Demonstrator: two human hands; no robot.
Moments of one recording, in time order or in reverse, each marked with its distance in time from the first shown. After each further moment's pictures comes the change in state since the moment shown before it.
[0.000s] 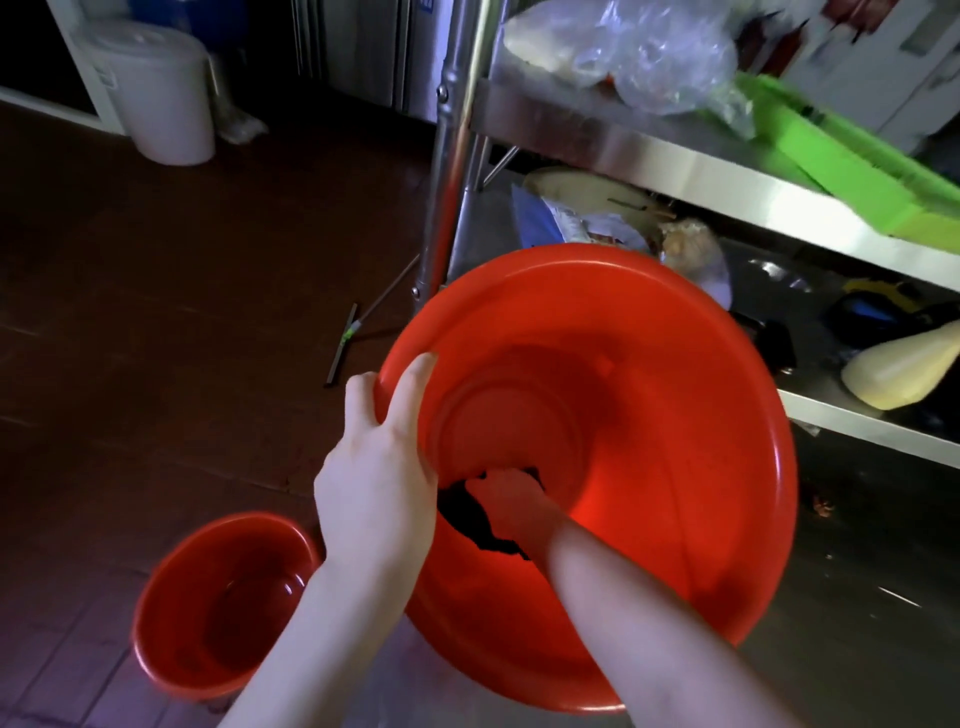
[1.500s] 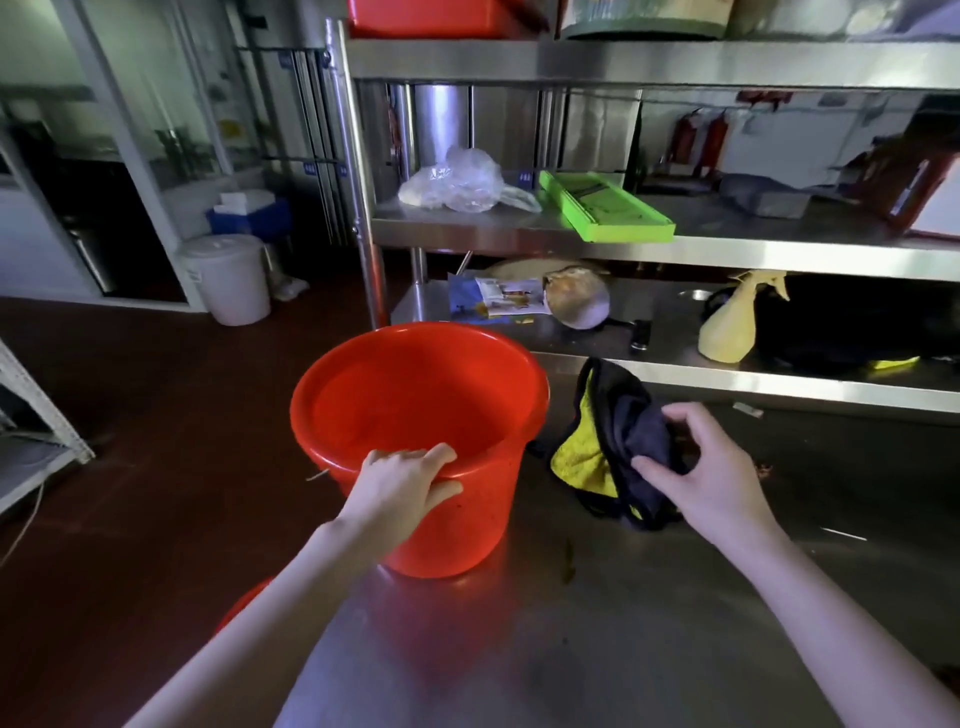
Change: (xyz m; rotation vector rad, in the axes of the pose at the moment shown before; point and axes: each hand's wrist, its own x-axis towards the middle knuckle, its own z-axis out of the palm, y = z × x) left_hand -0.118 0.075 -0.013 0.349 -0.266 0.611; right_hand -0.375 0.122 0.016 0.979 1.088 0.223
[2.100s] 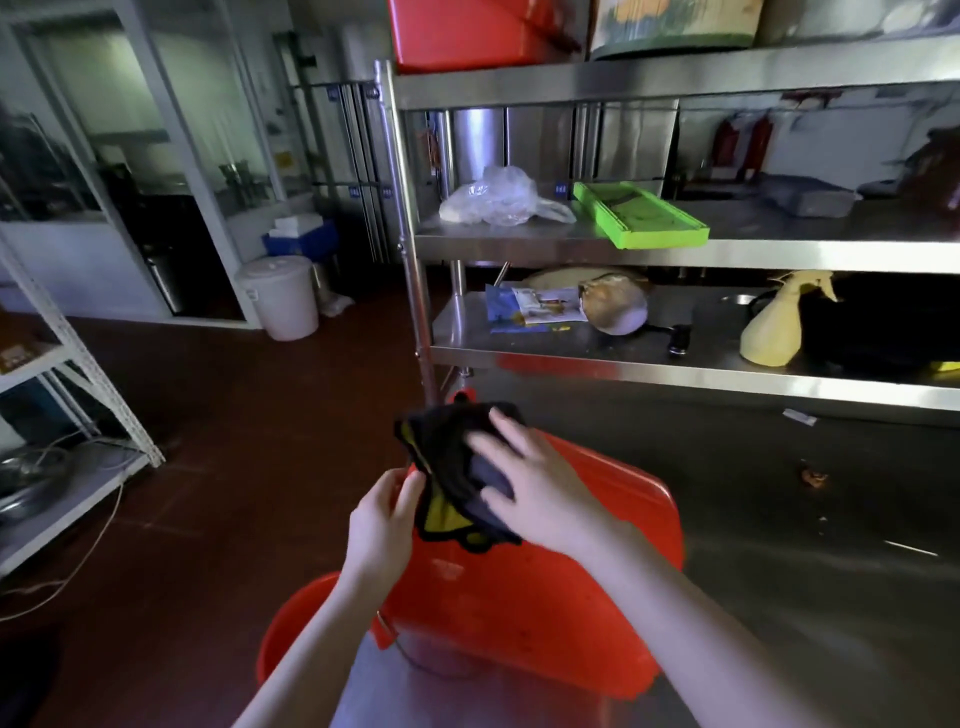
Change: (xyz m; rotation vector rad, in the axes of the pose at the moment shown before) left_hand -0.065 -0.003 0.001 -0.815 0.352 -0.680; right_hand -0.006 -0.093 0.122 -0.174 -0.455 -0.386
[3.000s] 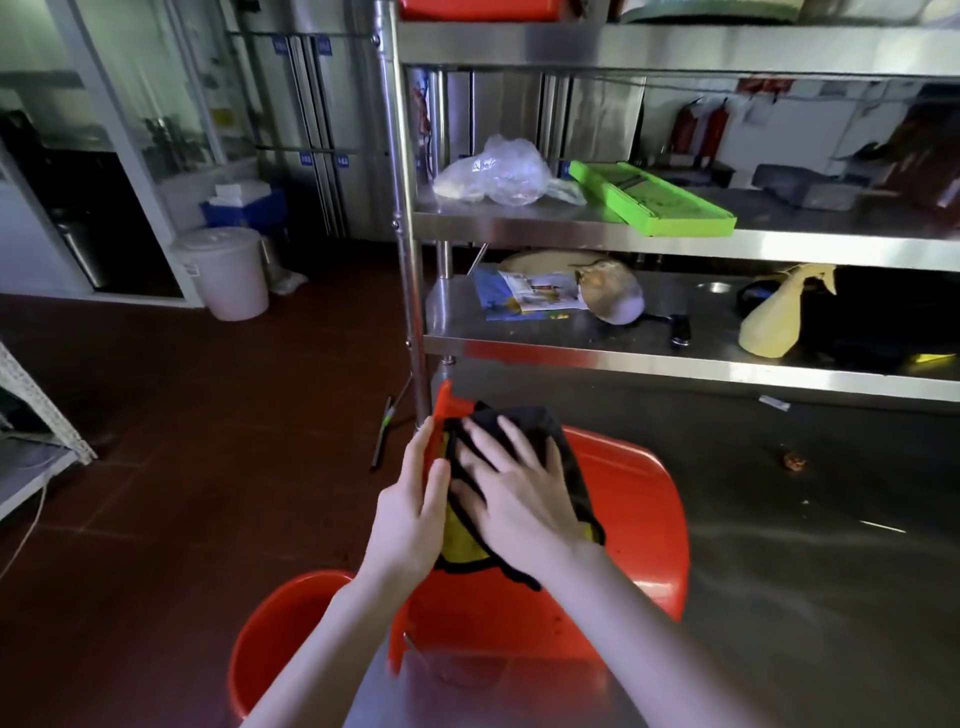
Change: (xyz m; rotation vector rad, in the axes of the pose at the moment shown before) left_hand 0.040 -0.011 -0.008 -0.019 -0.186 0.193; right_hand 0.039 -0.025 0.066 -0.392 0.060 0.165
